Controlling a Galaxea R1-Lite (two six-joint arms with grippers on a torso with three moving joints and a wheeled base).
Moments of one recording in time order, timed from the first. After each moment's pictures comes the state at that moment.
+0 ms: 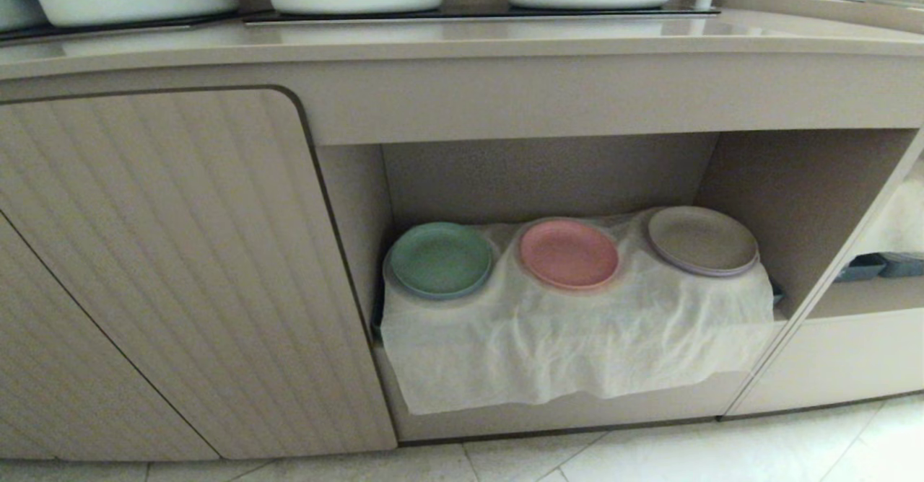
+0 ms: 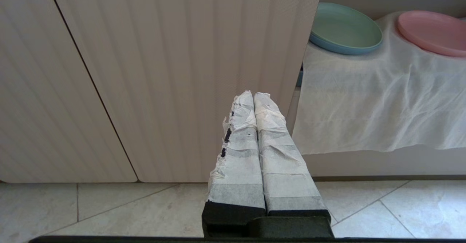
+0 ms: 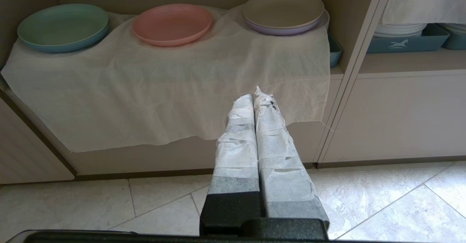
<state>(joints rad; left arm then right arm) 0.00 0.00 0.00 0.00 0.01 -0.06 0.01 0.00 0.00 0.00 0.00 0.02</state>
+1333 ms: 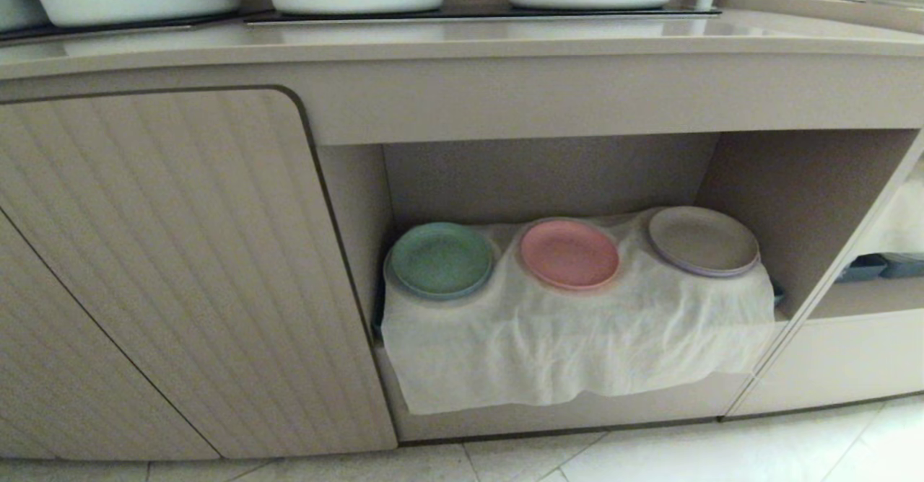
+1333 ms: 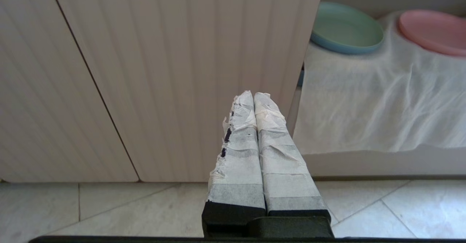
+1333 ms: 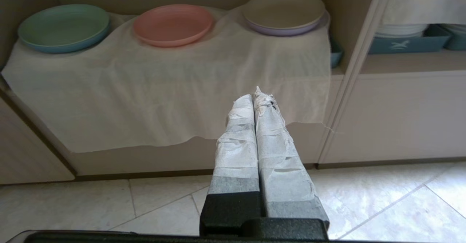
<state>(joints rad) 0.00 0.00 0.00 0.00 0.01 -0.06 0.01 0.00 0.00 0.00 0.00 0.02</state>
